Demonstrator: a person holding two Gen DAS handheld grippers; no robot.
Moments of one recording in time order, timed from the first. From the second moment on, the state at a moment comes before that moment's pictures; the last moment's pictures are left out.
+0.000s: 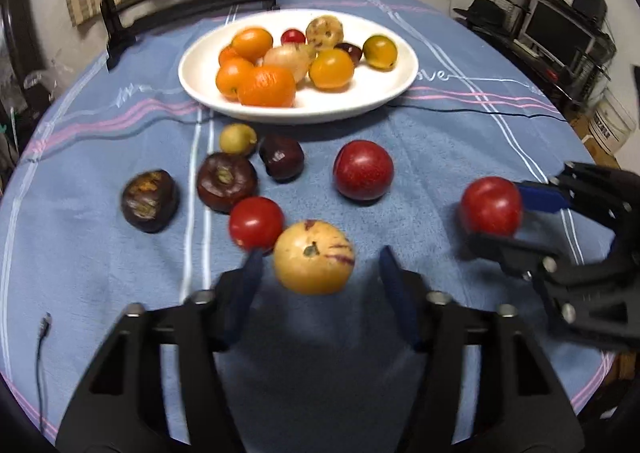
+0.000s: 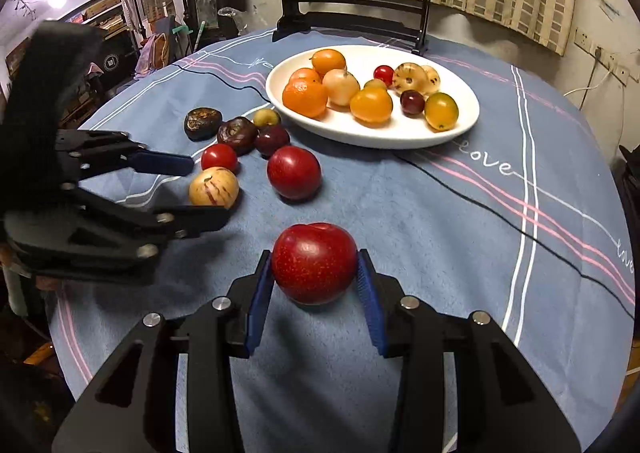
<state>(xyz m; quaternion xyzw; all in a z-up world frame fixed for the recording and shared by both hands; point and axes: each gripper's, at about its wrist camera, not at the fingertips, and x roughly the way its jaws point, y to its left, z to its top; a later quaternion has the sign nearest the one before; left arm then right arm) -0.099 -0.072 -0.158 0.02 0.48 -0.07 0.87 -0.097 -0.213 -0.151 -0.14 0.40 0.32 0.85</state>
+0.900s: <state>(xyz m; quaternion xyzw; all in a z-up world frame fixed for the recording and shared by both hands) -0.149 -0.046 -0.135 0.07 0.42 -0.05 0.90 -0.137 -0.180 -0.149 -0.11 0.41 0.35 0.84</state>
